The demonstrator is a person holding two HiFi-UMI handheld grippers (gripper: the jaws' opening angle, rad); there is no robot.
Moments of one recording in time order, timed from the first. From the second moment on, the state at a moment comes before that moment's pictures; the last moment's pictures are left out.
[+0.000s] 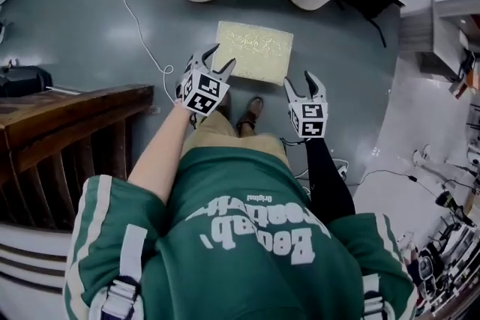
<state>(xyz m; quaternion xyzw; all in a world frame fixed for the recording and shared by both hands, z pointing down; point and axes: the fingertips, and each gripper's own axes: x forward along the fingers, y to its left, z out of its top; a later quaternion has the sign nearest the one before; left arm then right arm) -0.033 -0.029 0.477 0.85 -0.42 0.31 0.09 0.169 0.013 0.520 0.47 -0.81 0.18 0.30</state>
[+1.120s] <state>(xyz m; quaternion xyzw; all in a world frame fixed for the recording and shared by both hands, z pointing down) -0.111 -0.023 0.127 0.89 -0.45 0.01 -0.10 0.057 -0.006 0.174 0.57 -0.81 -0.09 0.09</state>
